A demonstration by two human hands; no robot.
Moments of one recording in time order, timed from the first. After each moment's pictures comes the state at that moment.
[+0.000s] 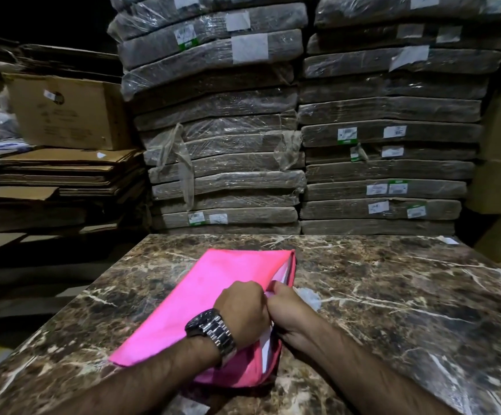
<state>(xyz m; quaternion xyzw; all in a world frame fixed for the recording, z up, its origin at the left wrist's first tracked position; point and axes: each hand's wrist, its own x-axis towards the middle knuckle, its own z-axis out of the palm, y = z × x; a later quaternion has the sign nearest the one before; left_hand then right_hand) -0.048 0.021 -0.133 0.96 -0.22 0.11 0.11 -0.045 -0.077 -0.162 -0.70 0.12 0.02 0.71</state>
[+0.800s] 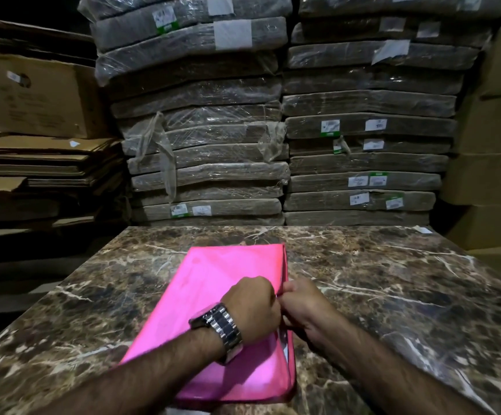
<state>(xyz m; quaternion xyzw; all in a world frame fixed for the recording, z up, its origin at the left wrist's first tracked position) -0.056 -0.009 -0.133 0.95 -0.28 0.05 0.16 -0.057 -0.126 -0.172 -0.74 0.19 -0.02 0.64</state>
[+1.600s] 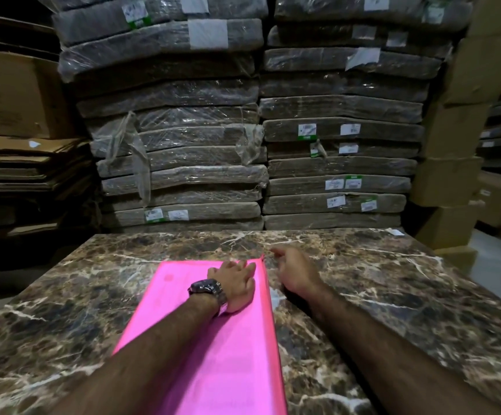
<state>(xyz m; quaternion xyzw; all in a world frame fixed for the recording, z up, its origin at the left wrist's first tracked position) 0.050 -0.048 -0.174 0.95 -0.31 0.02 0.03 0.005 -0.197 -0.163 -0.91 0.11 -0.18 0.35</state>
